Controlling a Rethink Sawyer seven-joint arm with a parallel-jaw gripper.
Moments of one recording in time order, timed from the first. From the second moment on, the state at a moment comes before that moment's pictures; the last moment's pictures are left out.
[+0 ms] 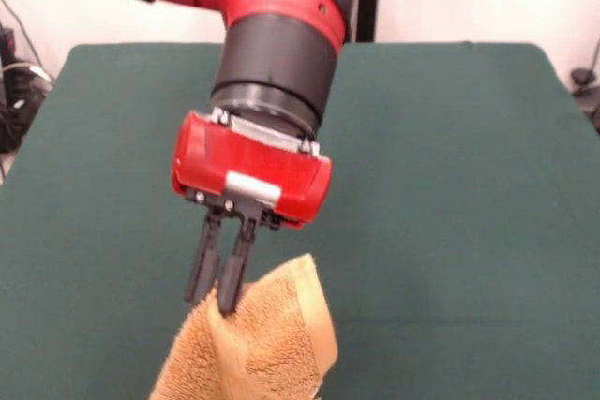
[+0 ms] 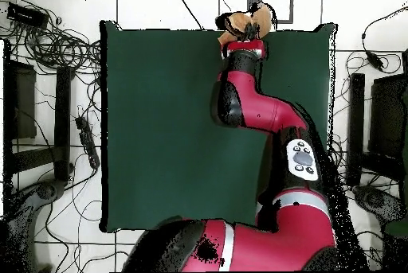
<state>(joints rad) -0.21 -0.33 -0.04 1.32 -0.07 -0.52 1.40</state>
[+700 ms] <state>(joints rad) -0.25 -0.28 0.03 1.32 -0.17 -0.40 1.40</state>
